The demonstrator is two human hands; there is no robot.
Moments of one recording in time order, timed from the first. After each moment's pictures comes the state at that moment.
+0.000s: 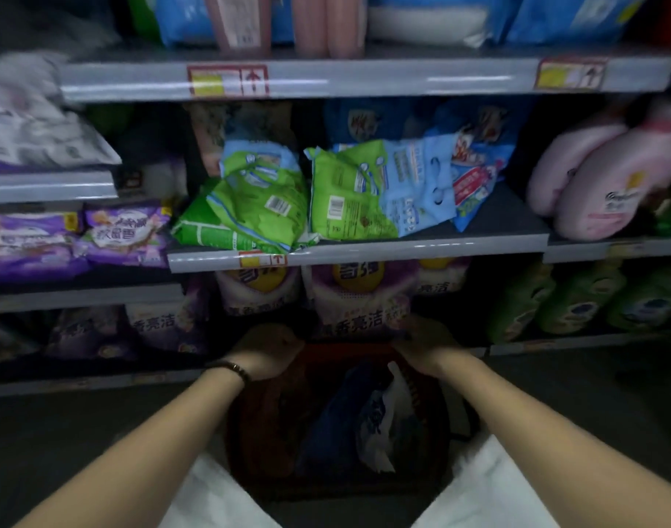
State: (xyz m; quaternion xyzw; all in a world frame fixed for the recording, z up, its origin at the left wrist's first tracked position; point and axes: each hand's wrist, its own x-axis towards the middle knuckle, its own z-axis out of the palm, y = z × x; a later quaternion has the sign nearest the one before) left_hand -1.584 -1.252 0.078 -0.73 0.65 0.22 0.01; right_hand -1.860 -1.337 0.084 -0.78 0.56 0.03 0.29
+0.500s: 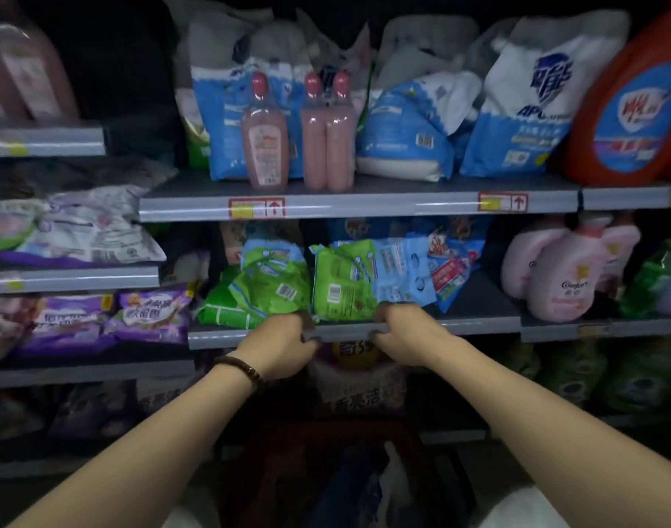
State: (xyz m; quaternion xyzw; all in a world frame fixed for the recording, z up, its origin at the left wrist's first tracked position) left_hand -1.613 -1.264 0.247 -0.74 0.64 0.12 -0.14; right_hand -1.837 -1.355 0.260 -0.86 0.49 -0.04 0.12
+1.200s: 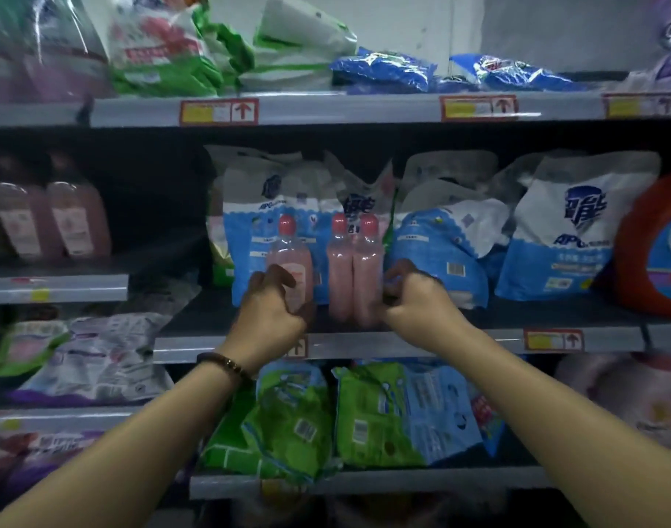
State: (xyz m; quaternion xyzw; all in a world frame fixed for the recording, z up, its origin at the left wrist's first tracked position) left_hand -1.532 -1.377 0.444 -0.71 0.56 -0.03 -0.42; right_hand -1.757 -1.461 0.463 -0.81 0.44 -0.34 0.17
